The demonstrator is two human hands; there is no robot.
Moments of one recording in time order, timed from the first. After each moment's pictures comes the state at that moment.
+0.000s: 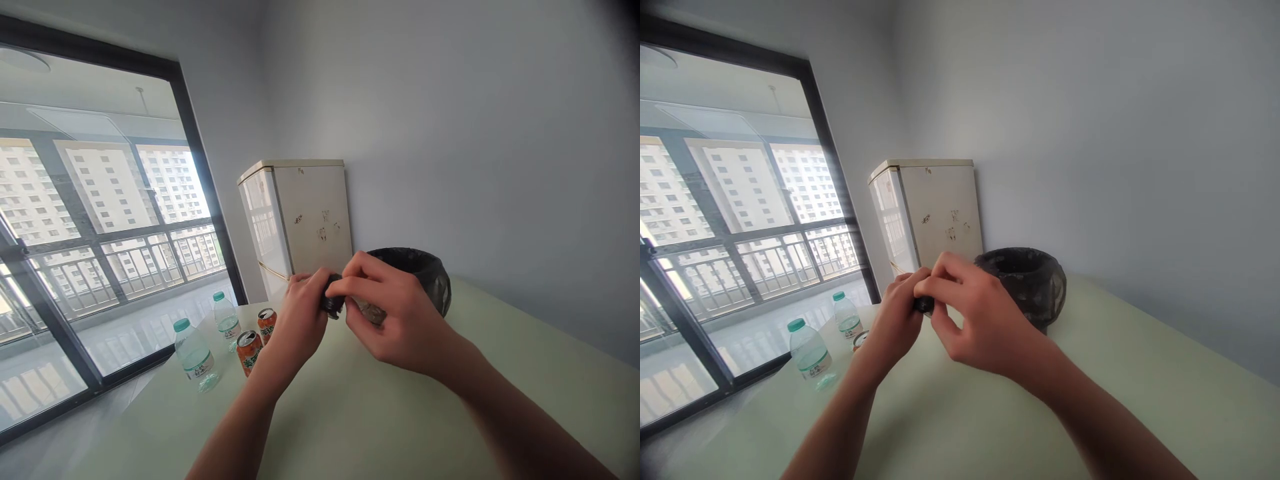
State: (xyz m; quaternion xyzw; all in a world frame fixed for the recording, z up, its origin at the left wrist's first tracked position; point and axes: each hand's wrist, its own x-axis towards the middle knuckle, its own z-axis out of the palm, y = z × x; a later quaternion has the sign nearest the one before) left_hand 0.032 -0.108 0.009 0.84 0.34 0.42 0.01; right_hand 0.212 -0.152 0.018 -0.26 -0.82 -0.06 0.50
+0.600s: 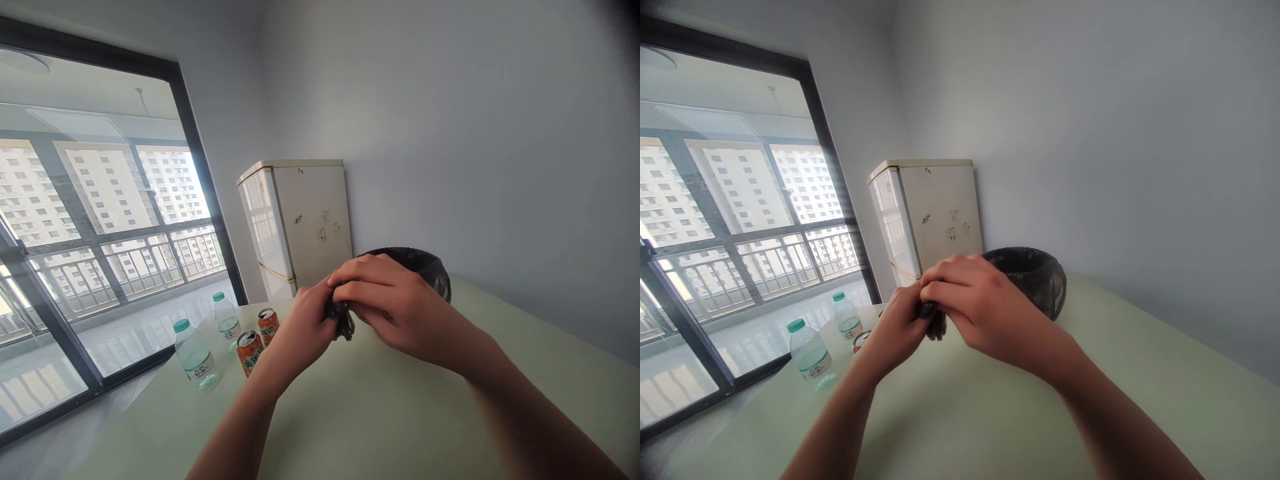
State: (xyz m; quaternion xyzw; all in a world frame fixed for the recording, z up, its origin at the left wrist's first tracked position) left_hand 0.037 -0.119 0.011 0.84 0.31 0.42 0.16; right_hand 0.229 -0.148 0.028 -0.21 -0.87 -0.11 0.43
